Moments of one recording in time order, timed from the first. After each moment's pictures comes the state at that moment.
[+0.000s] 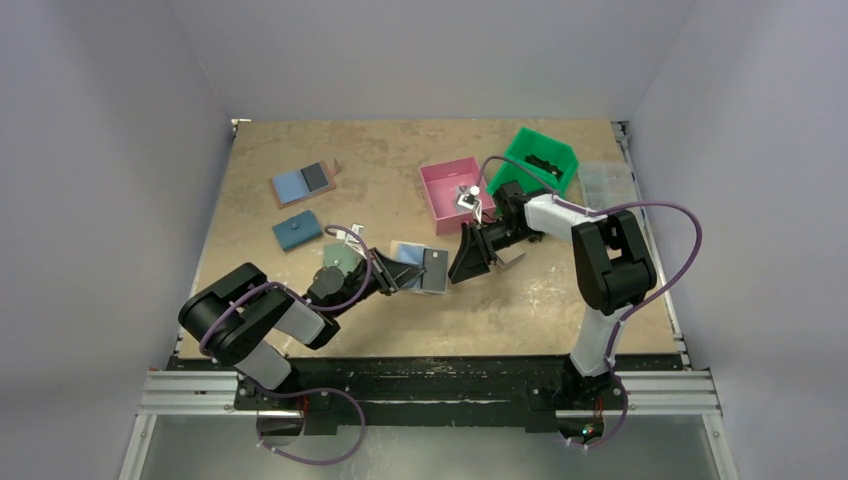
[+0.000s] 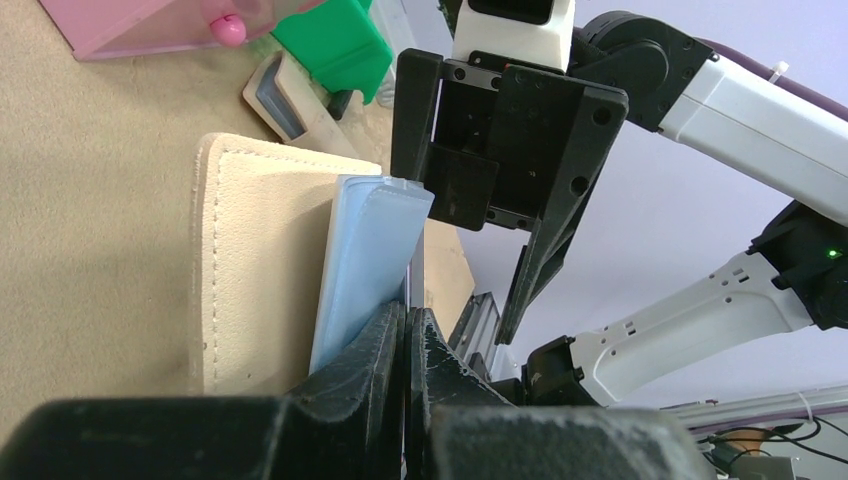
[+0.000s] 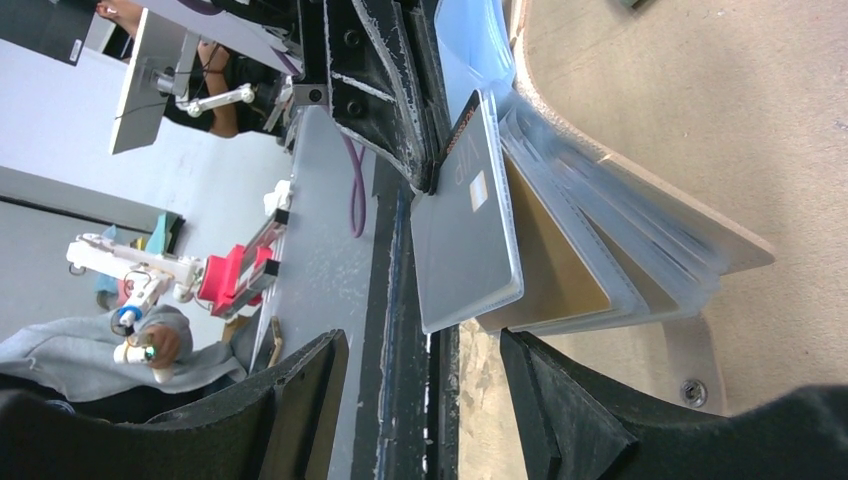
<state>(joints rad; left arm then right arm) -0.67 1.57 0.19 1.41 0.24 -1.11 0.34 1.87 1.17 -0.82 -1.38 -0.54</state>
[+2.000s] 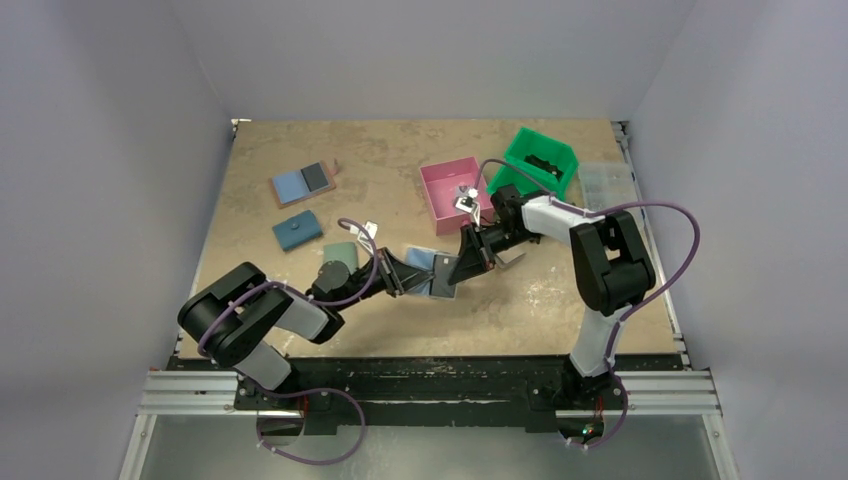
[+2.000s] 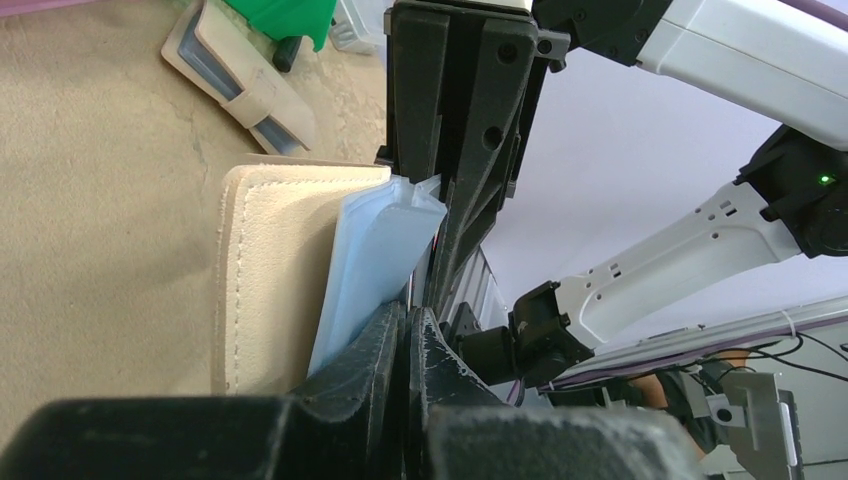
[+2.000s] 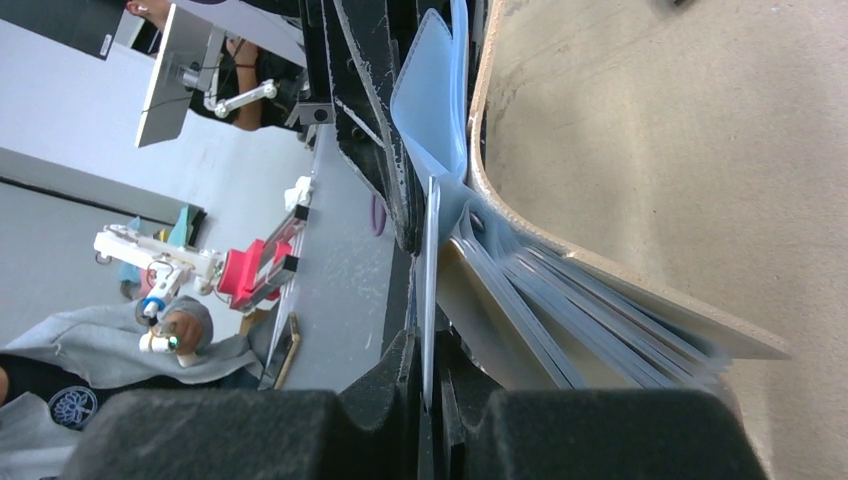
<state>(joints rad) -0.68 1.57 0.26 1.35 0.38 -1.07 0.35 1.87 1.16 -0.86 -1.41 -0.57</state>
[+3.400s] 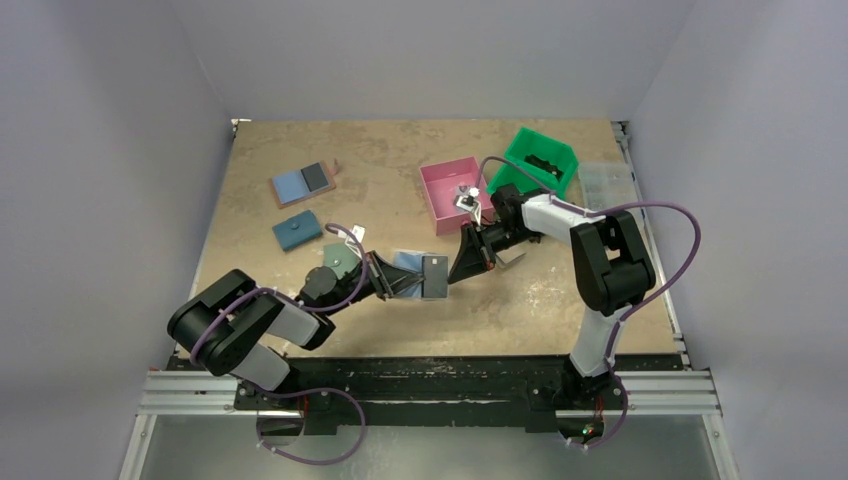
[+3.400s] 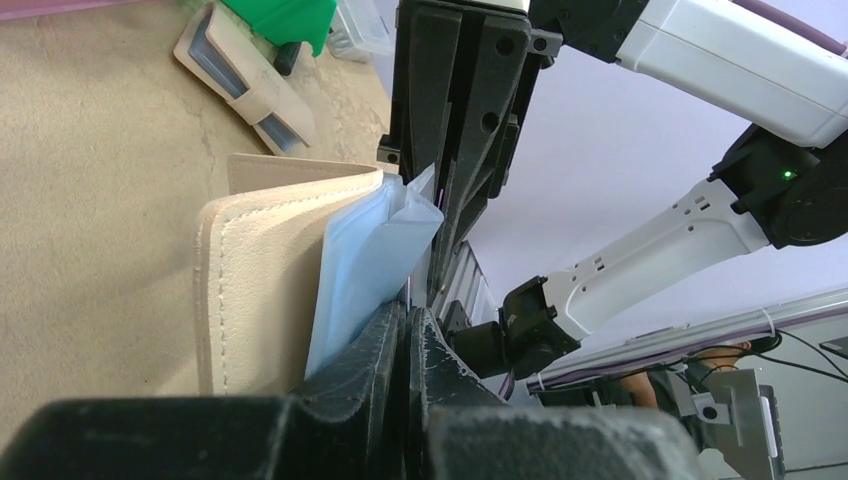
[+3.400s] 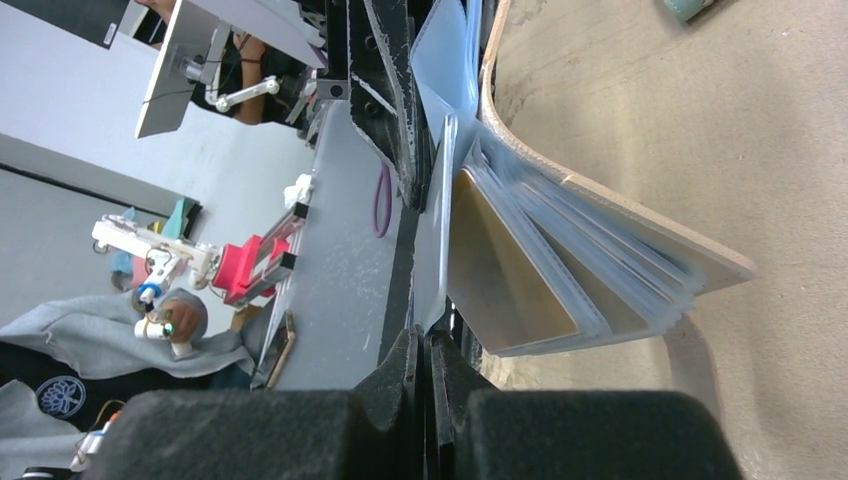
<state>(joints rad) -0.63 1.51 0.17 1.41 0.42 -1.10 0.35 1.87 1.18 -0.90 -1.43 -0.63</state>
